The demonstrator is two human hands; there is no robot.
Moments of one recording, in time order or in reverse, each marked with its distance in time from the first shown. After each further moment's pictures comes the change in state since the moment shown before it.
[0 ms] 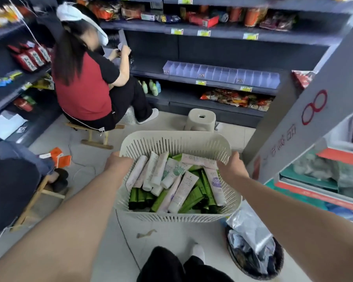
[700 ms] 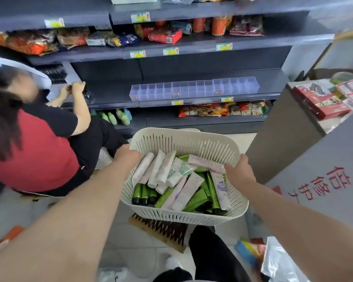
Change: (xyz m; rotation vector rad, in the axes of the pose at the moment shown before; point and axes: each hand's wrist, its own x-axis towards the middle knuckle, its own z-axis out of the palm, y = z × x) left_hand 0.261 0.241 0.094 0.229 -0.283 0.216; right_hand 0.217 -0.120 0.011 0.194 0.194 0.275
